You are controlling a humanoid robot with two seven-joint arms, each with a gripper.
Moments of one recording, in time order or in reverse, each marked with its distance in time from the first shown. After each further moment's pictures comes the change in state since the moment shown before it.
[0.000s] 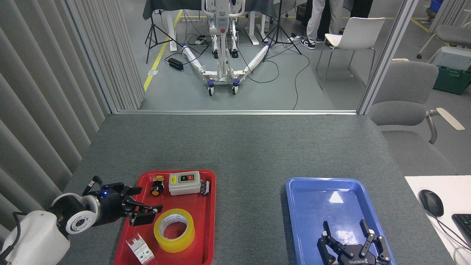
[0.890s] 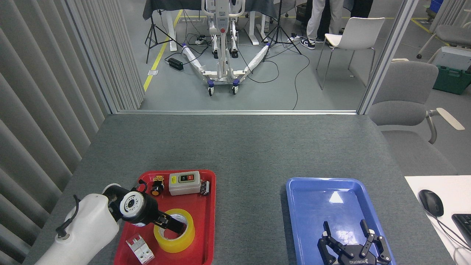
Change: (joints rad) left arm -0.180 -0.187 -0.198 0.210 0.116 0.275 -0.468; right arm 0.000 -0.003 0.000 0.001 0.003 -0.001 0.001
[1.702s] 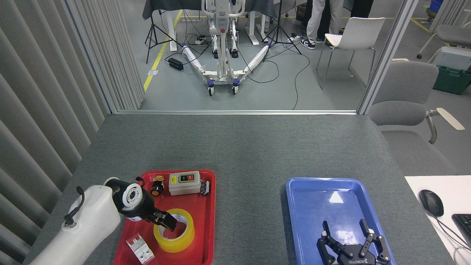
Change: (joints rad) left arm -0.072 -0.036 -0.013 0.170 -0.064 0.010 -0.046; right arm 0.000 0.004 0.000 0.000 0.010 -0.003 0.000
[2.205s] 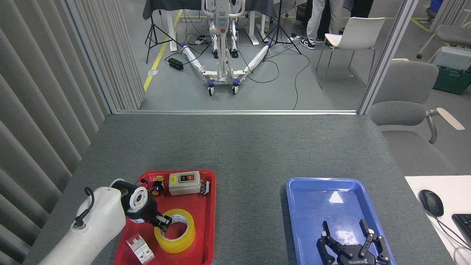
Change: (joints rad) left arm 0.004 -0.036 0.006 0.015 -0.096 -0.001 -0.006; right arm 0.001 0.002 0.000 0.000 0.007 0.002 0.000
